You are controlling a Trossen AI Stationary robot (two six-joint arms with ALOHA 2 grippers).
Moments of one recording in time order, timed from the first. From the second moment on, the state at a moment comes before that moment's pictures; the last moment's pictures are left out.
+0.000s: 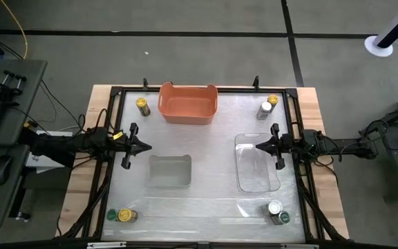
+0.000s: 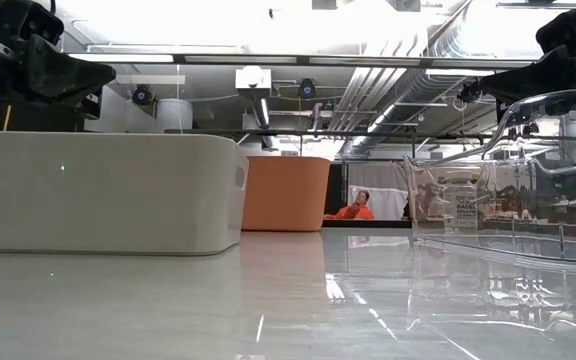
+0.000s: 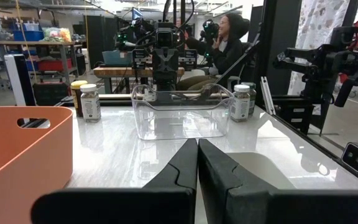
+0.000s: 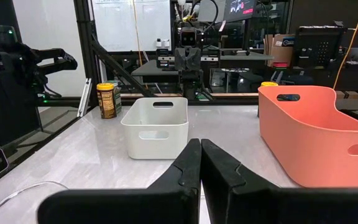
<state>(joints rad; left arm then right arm) -0.03 0.02 0.01 0.01 0.04 0.00 0.04 0.02 0.01 0.02 0.00 0.00</state>
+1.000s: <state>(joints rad) -0.03 0.02 0.01 0.21 0.04 -0.35 0.04 0.02 0.01 0.02 0.00 0.00</state>
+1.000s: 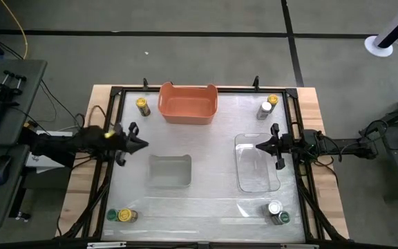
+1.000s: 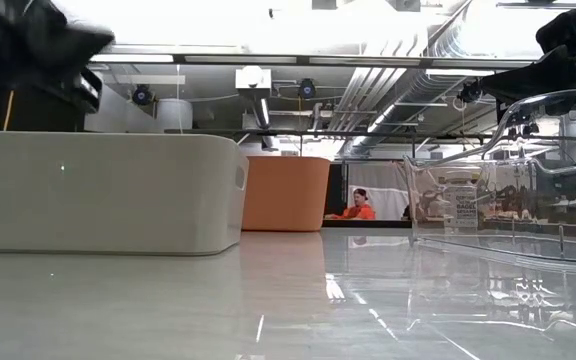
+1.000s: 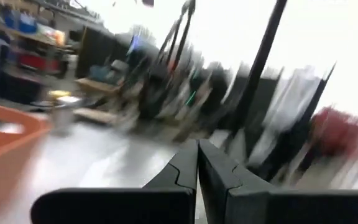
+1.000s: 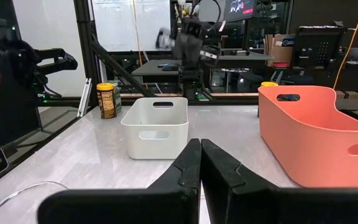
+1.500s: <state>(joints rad) -0.02 0.25 0.32 0.09 0.00 -0.78 0.04 0.02 0.01 0.02 0.00 0.00</state>
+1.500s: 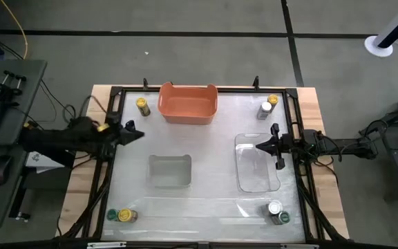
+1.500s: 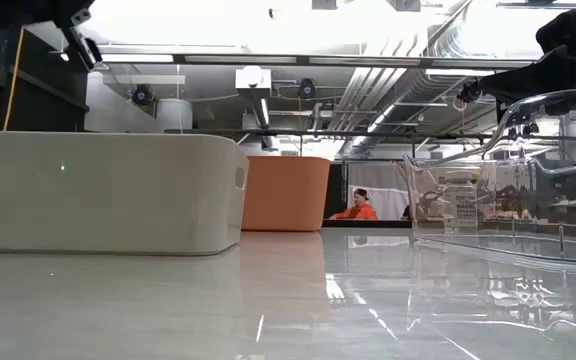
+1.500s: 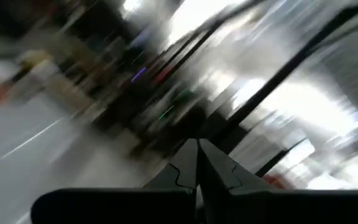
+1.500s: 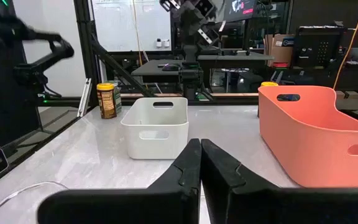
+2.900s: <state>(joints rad) 0.96 1.66 1.37 -1.30 -0.07 -0.33 0.04 0.02 0.01 0.02 0.00 0.00</state>
